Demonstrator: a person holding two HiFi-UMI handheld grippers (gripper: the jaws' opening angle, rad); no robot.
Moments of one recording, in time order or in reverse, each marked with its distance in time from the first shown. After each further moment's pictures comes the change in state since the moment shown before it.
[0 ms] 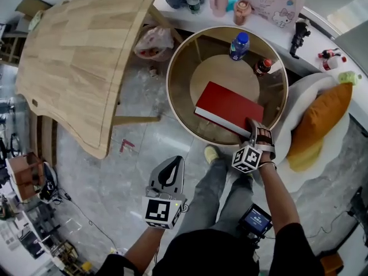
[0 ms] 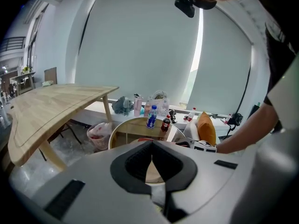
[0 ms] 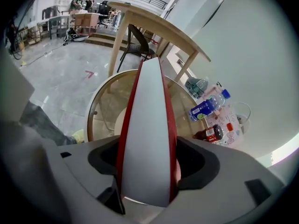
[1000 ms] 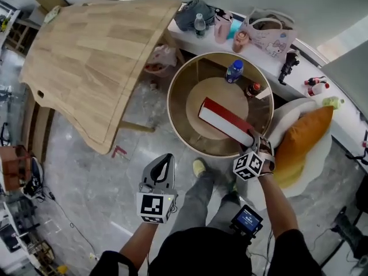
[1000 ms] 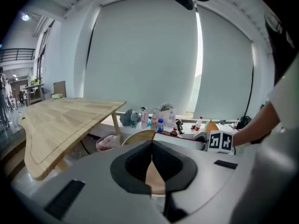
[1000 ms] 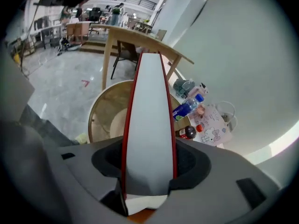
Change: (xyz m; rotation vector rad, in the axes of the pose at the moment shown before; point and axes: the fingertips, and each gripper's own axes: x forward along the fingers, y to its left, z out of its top) left arm -0.037 0.011 0.052 0.022 -0.121 0.104; right arm -0.078 -0.078 0.012 0.075 -0.002 -0.014
